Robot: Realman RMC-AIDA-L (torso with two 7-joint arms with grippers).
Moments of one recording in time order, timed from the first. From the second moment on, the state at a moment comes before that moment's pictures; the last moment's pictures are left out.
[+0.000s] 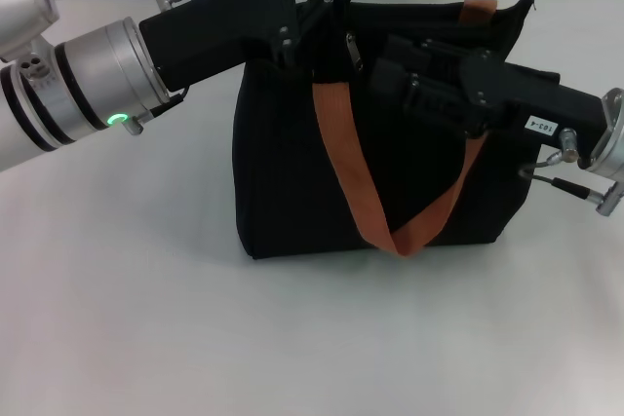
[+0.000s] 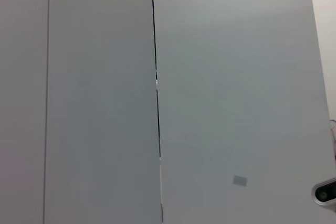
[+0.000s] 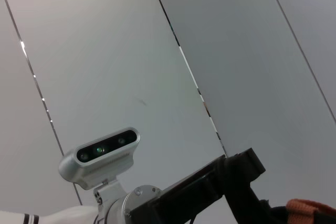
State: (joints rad) left arm -0.71 -2.08 0.94 0.36 1.34 1.53 -0.91; right arm 0.65 2.08 -0.49 -0.32 -1.83 -1.69 1.25
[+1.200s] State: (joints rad) left arm -0.75 -2.08 0.94 0.33 1.34 1.53 -0.90; right arm 0.71 2.09 -0.51 -0.26 -1.83 -1.60 1.24
